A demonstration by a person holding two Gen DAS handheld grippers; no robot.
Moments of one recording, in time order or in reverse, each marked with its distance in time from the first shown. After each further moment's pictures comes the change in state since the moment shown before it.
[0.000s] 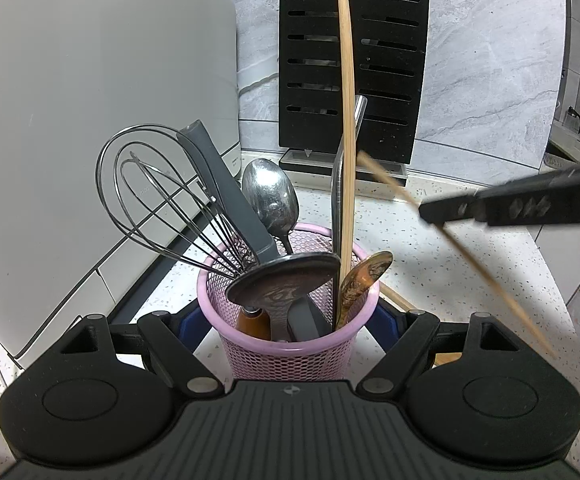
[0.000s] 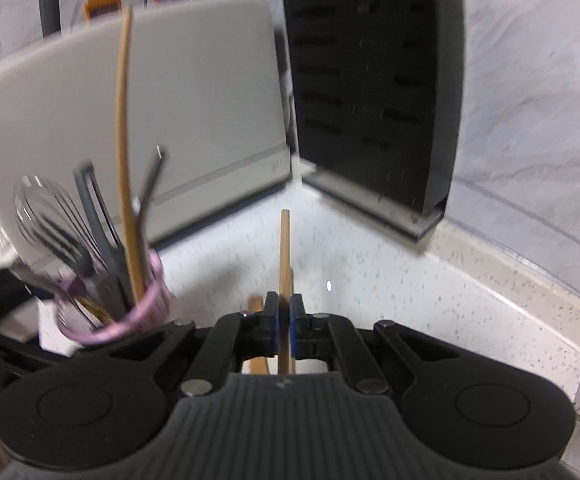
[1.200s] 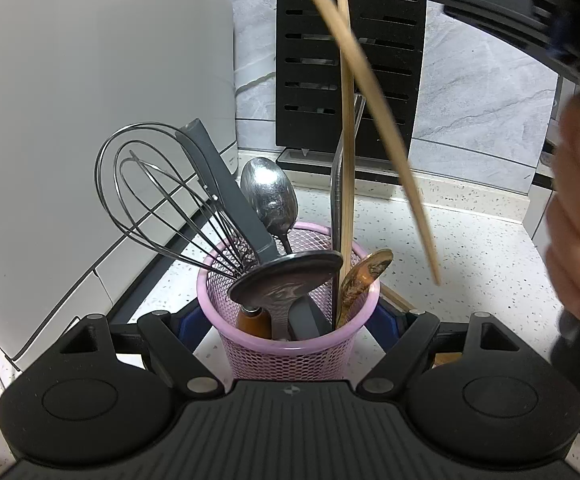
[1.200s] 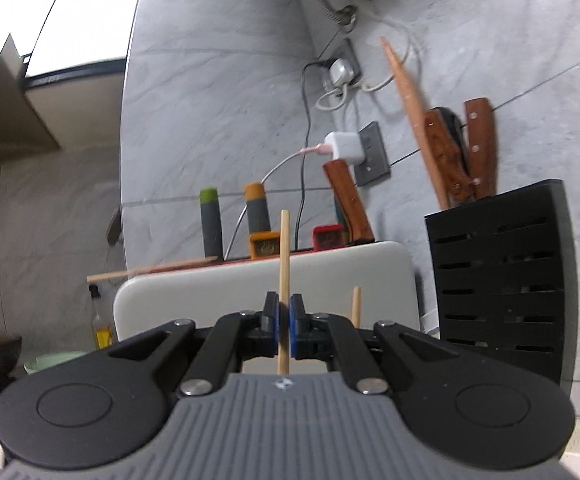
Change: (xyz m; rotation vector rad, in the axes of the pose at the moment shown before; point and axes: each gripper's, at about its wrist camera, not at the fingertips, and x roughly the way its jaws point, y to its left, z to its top) left arm -0.001 0.001 0.000 0.004 0.000 -0.009; right arm -0.034 0.064 0.016 -0.067 -0.665 0.313
